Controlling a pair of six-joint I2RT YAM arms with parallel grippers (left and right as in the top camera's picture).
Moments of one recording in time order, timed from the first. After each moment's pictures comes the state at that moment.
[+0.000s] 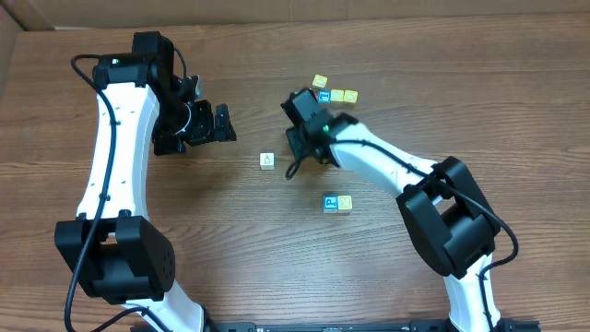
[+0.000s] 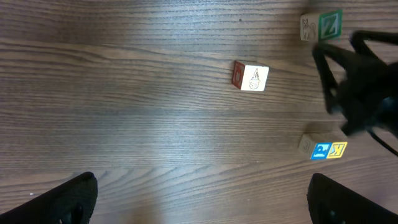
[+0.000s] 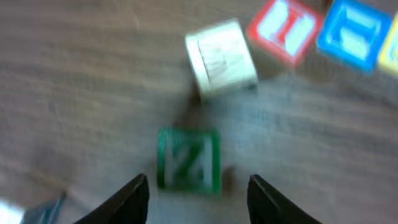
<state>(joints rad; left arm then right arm) 0.05 1.85 1.76 -1.42 0.23 -0.10 0.66 2.15 1.58 -0.53 0.14 0.27</state>
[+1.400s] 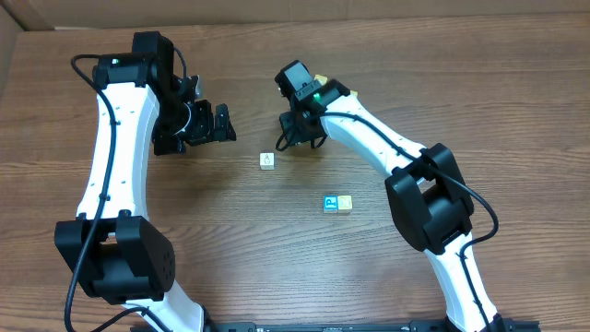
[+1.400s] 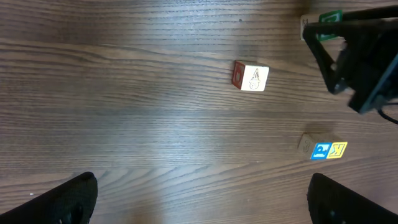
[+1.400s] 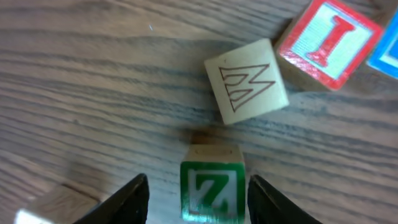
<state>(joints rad) 0.05 1.85 1.76 -1.42 0.23 -0.10 0.62 2.34 1.92 -0.80 -0.01 0.29</state>
